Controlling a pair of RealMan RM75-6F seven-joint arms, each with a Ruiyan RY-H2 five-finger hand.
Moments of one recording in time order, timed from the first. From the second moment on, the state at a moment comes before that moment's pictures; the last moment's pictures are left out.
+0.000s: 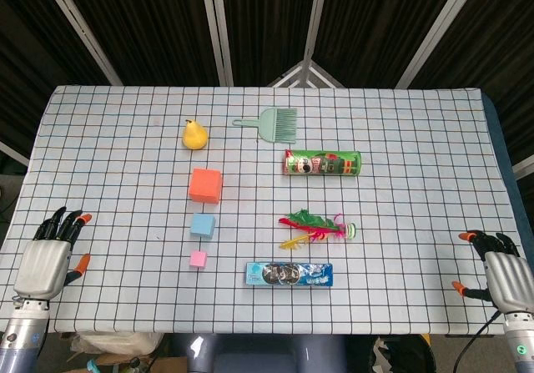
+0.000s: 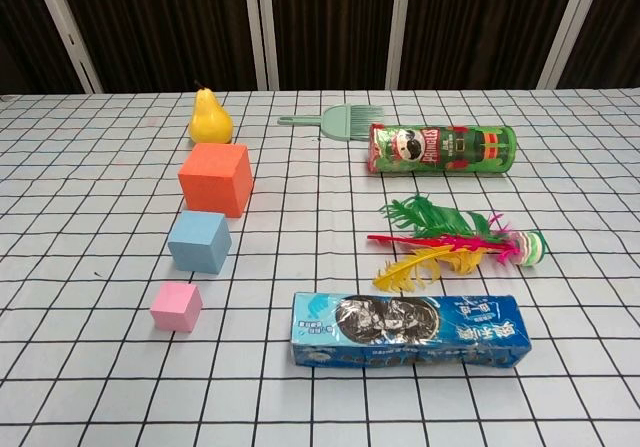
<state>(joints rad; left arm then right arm) -0.12 -1.26 -0.04 -1.70 1.49 1.48 0.39 0.09 -1.00 0.05 -1.74 -1.35 1.31 -0.01</state>
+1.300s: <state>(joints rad) -0.14 -1.31 -0.07 -1.76 1.53 1.50 0.43 0.09 -0.98 0.04 -1.74 -1.36 1.31 0.03</state>
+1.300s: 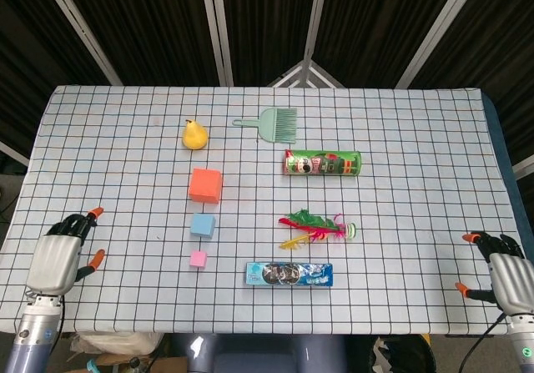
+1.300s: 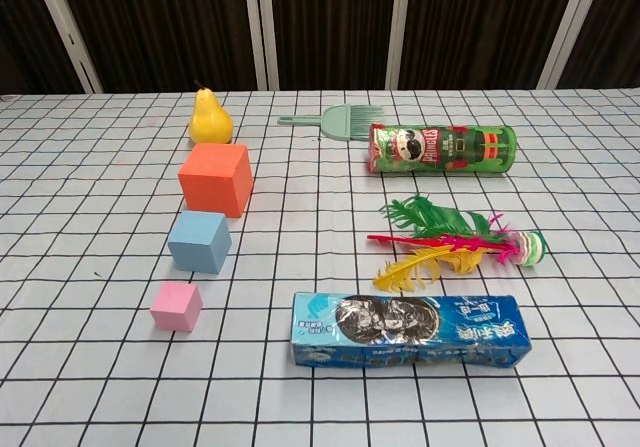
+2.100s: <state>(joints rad) -0.38 -1.64 -0.23 -1.83 1.15 1.34 0.97 0.09 -0.98 0.04 -1.72 -1.36 1.30 0.07</state>
